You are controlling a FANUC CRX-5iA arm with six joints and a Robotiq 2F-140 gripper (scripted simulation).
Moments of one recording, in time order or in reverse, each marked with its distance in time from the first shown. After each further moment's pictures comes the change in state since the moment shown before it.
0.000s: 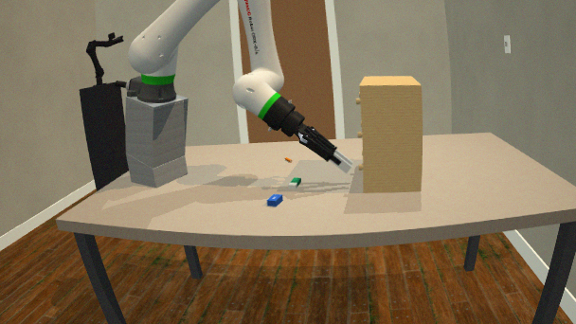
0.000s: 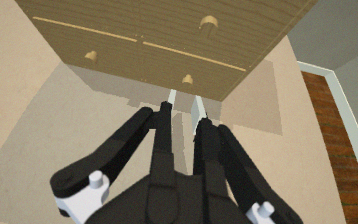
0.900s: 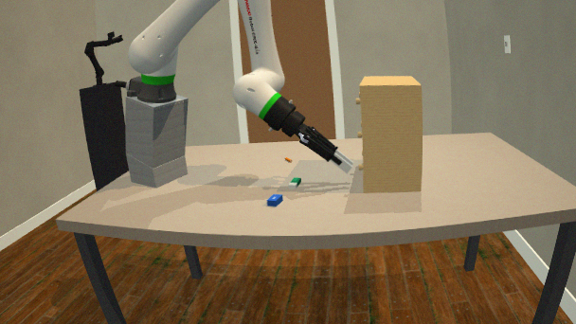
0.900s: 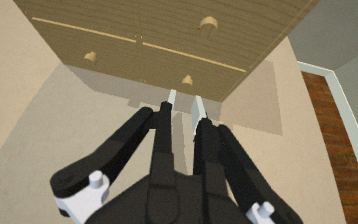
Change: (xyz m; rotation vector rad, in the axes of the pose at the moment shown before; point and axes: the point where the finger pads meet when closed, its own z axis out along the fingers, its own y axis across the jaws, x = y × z) arm 0.001 0.000 0.002 0.000 0.000 0.000
